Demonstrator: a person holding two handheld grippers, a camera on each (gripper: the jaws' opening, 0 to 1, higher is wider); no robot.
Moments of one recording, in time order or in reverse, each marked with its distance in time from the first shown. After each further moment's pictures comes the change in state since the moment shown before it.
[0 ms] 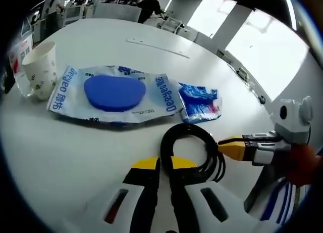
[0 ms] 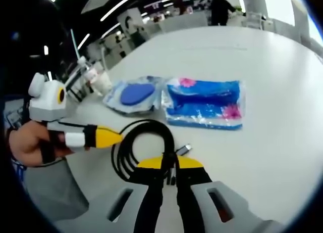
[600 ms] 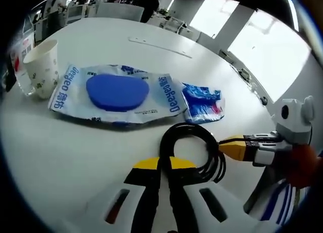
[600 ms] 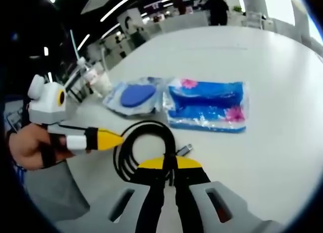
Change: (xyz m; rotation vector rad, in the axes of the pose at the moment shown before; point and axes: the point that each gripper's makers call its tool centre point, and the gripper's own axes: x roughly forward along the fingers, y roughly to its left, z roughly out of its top) left arm 0.003 0.005 0.003 -0.017 -0.002 0.017; right arm 0.005 0.005 0.005 0.004 0.000 0.002
